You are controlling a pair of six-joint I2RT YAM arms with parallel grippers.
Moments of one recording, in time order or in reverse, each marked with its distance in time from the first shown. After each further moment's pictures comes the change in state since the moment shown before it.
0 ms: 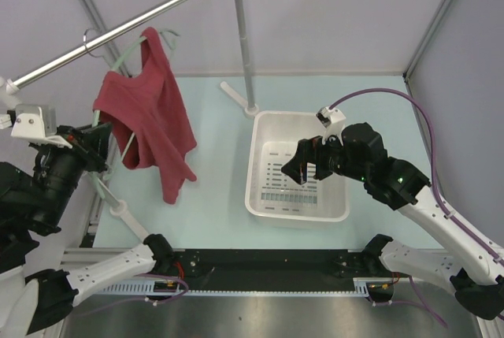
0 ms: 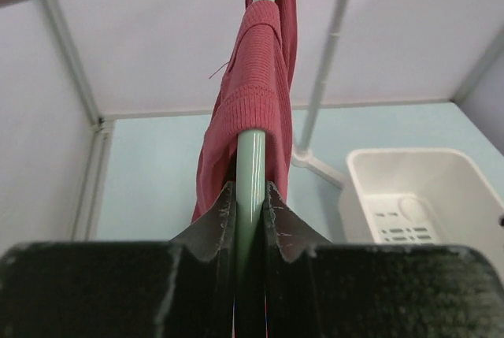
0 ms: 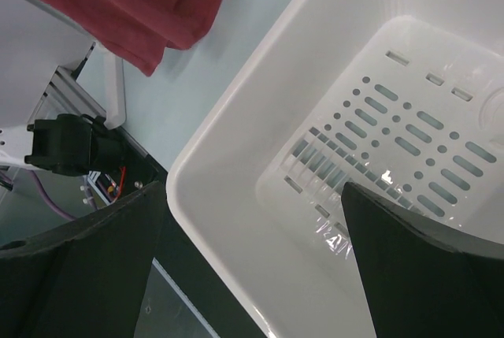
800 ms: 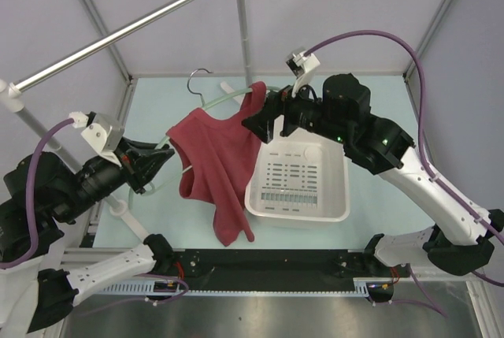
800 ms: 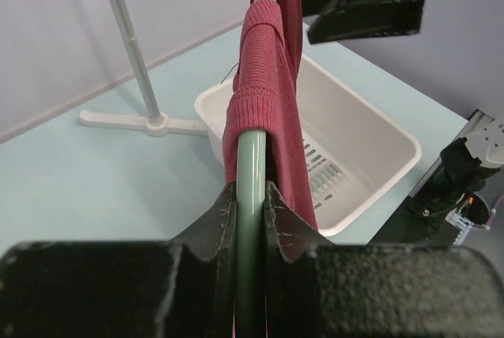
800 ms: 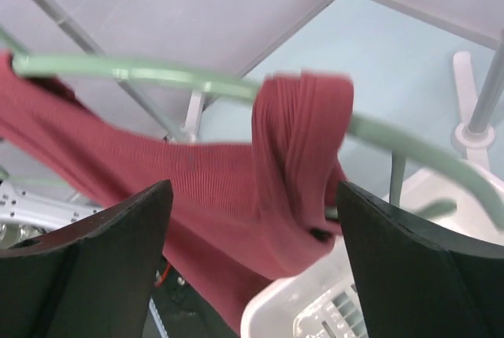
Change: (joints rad) left arm 0.000 -0.006 -0.132 0.018 0.639 0.008; right arm 0.131 0.362 0.582 0.079 0.043 -0.106
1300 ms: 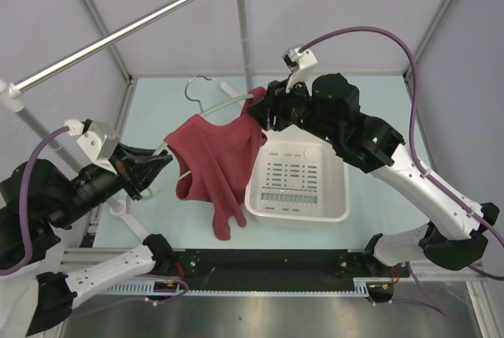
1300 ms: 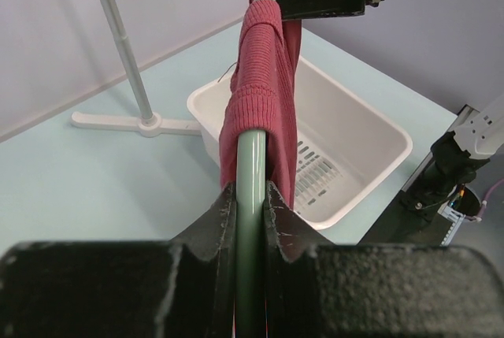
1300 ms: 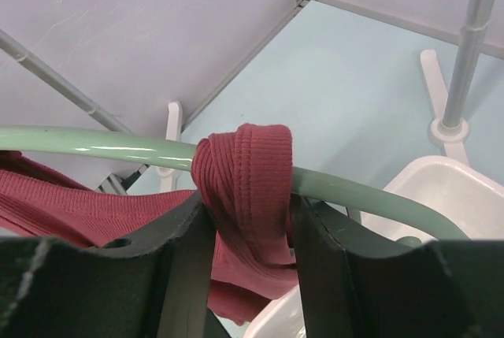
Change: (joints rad) left arm 0.000 -0.044 -0.033 -0.001 0.037 0.000; right arm 0.037 0.054 0.032 0.028 0.165 0.037
